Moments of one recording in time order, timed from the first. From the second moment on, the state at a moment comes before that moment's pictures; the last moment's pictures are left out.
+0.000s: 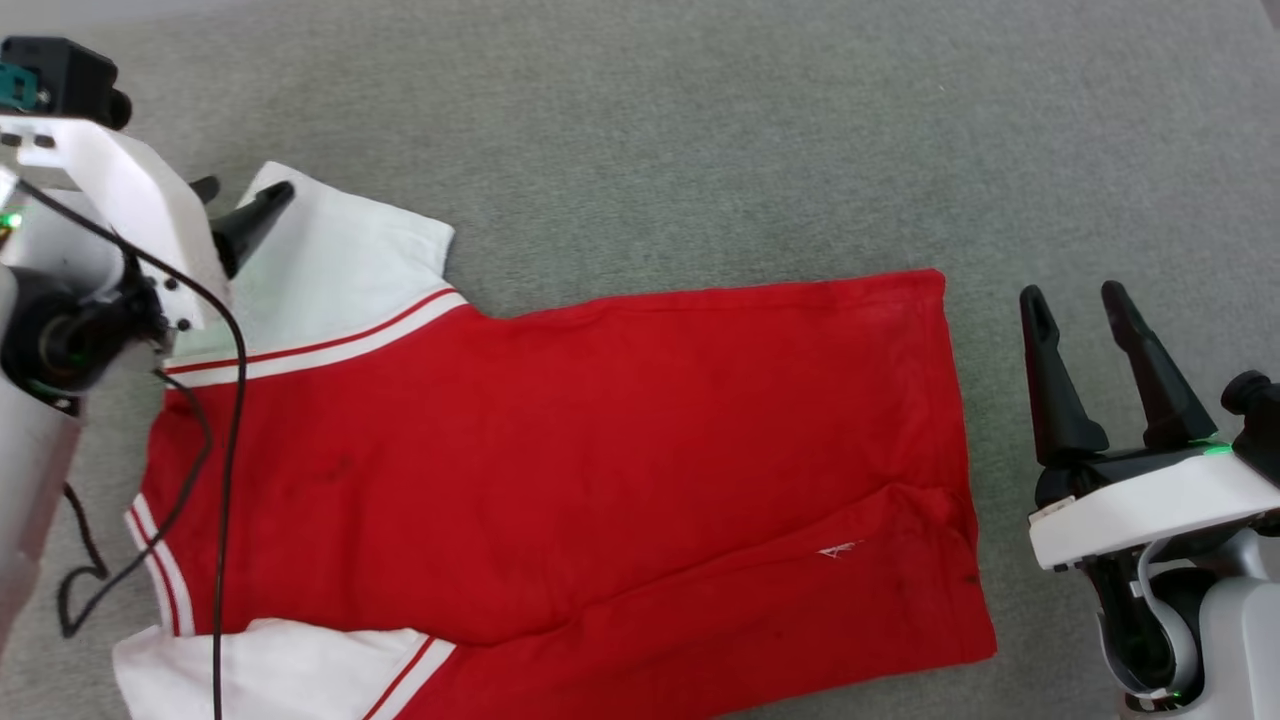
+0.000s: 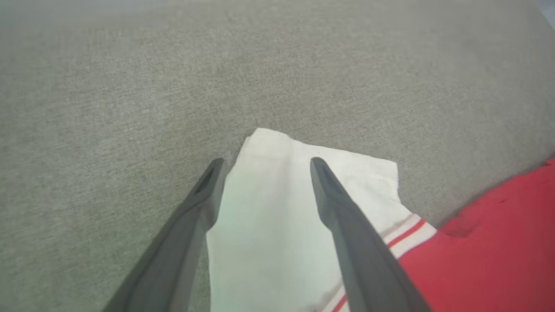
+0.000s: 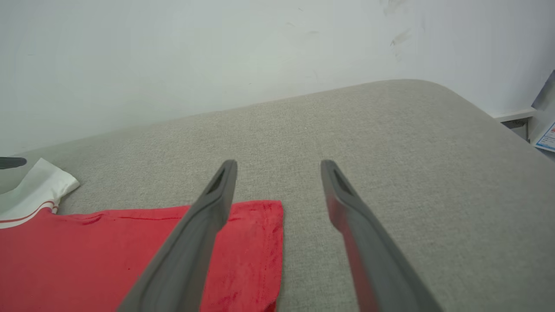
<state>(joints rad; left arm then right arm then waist) -0.86 0.65 -0.45 0.45 -0.93 -0.10 0.53 -0.18 -0.05 -0.05 -0.12 0.30 0.13 0.04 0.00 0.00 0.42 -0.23</state>
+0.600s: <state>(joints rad) -0.97 0.62 -0.50 0.61 -0.99 -0.09 0.76 -0.25 -0.06 -0.03 0.02 0.40 0.13 0.16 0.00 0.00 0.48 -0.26</state>
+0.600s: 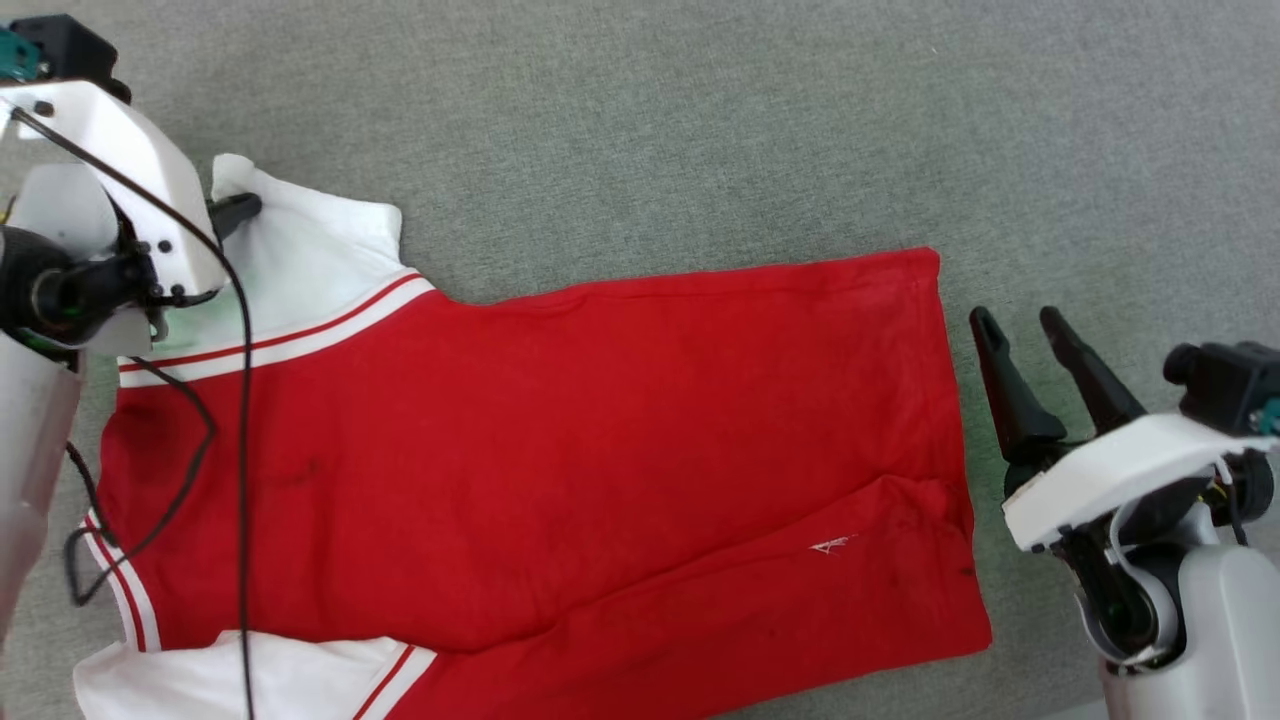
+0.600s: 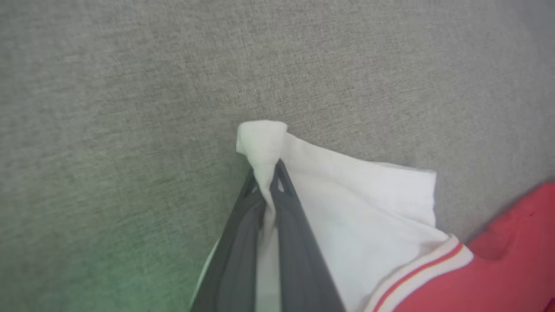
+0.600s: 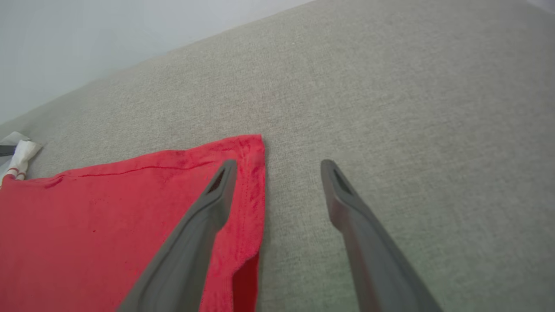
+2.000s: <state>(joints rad) -0.86 0.56 -0.51 0.47 -0.98 -0.13 0.37 -0.54 -0.28 -0.01 0.23 0.46 0.13 0.77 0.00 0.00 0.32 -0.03</state>
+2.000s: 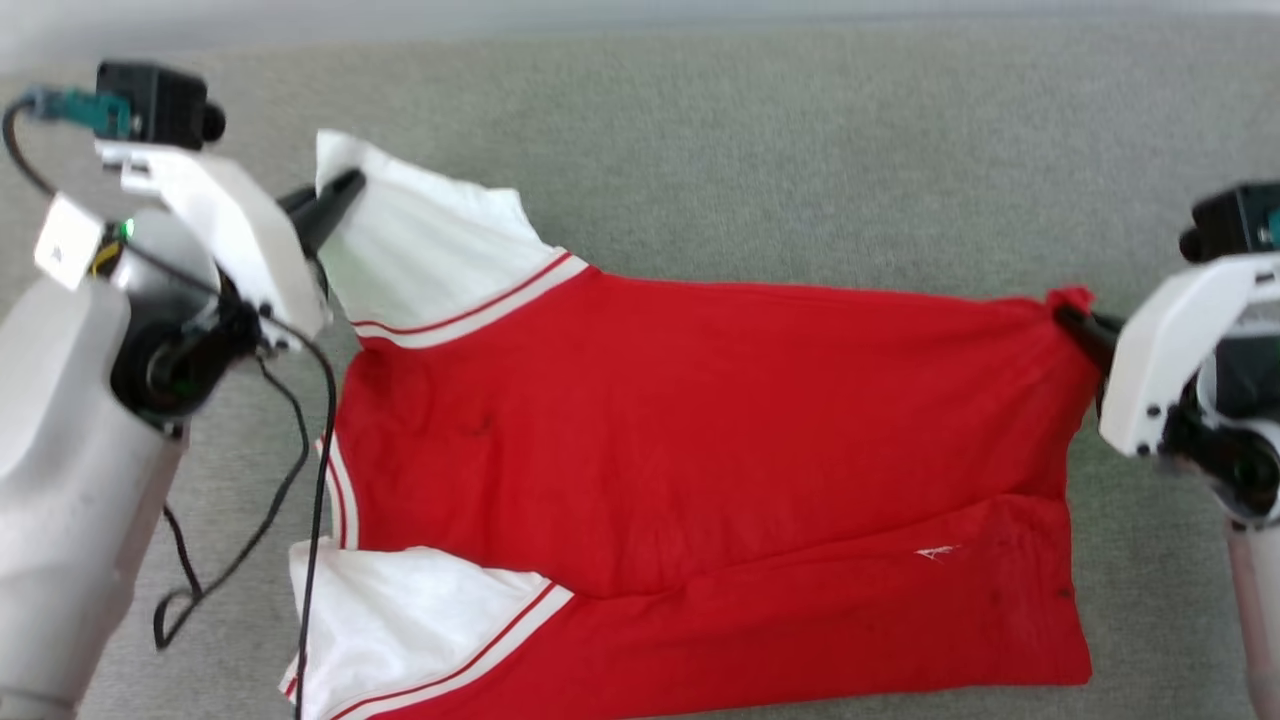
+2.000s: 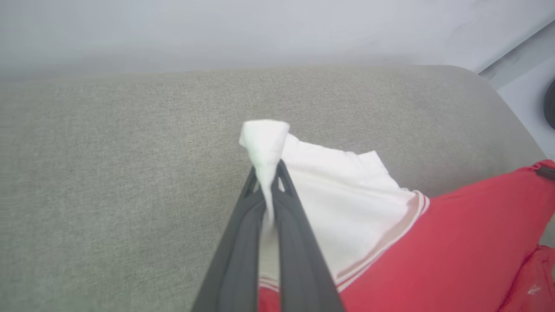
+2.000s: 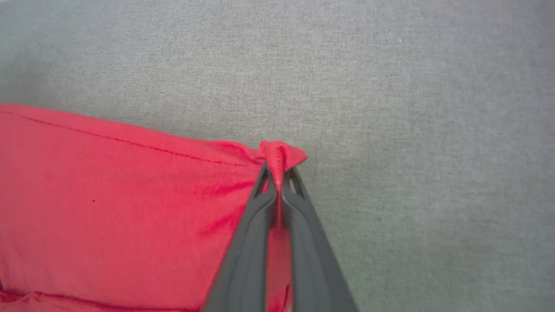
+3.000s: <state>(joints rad) -0.09 0.56 -0.56 0.16 -1.10 0.07 0.23 0.01 -0.13 -0.17 0.16 0.47 0.13 0.57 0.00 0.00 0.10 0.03</state>
